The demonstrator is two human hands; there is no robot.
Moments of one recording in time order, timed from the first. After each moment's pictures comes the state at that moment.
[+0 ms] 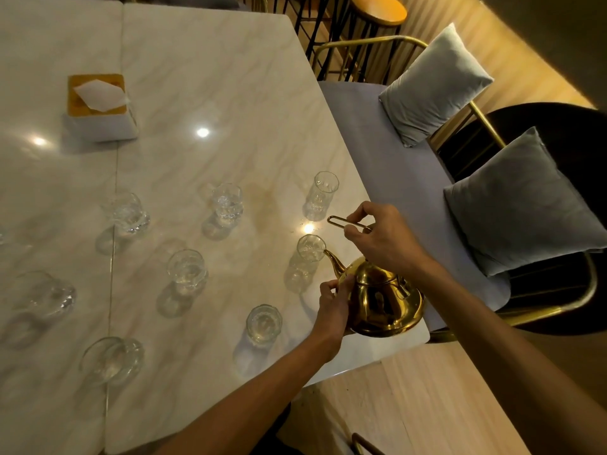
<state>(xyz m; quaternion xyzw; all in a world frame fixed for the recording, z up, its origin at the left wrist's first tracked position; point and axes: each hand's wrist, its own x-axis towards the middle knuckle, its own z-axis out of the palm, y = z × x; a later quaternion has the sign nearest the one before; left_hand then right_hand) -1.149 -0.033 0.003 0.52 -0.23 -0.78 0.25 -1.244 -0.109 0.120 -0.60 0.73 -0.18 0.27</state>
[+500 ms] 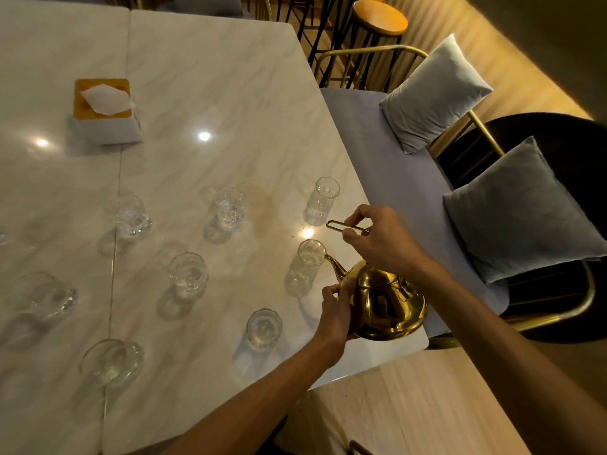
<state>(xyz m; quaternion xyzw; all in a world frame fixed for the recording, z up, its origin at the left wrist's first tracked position) -1.153 -0.034 0.006 0.51 -0.21 -0.80 0.26 -1.237 -0.113 0.136 -0.62 0.72 -0.16 0.27</state>
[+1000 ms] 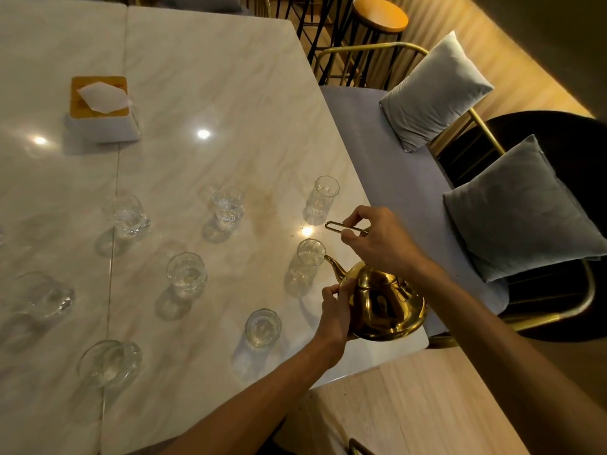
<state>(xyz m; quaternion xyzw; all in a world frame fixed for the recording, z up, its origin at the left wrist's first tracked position) -1.157 -0.036 -0.003 0.50 -0.20 -0.80 0.26 -1.236 -0.115 0.132 -0.62 0.72 -0.14 0.28</state>
